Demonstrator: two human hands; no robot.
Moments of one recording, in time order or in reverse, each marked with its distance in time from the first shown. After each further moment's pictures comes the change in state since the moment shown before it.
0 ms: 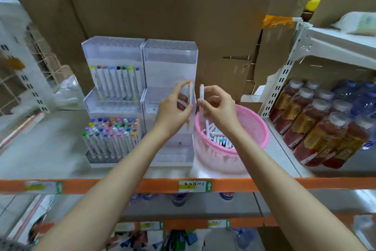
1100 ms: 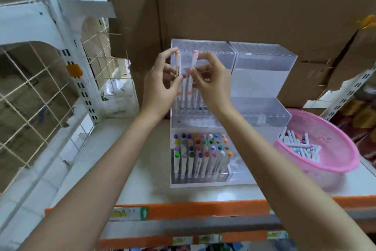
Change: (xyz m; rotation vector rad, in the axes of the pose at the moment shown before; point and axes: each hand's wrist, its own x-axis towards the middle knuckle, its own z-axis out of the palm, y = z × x) left_hand 0.069 -0.119 -0.223 -0.054 0.194 0.167; right_hand 0.084 -0.094 0.250 -0.014 0.153 -0.235
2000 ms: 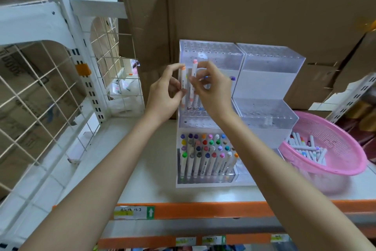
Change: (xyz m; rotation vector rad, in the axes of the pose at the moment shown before) left_hand -0.011 -0.026 -0.009 0.125 -0.142 -0.053; right_hand -0.011 0.003 0.015 -0.125 -0.027 -0.092
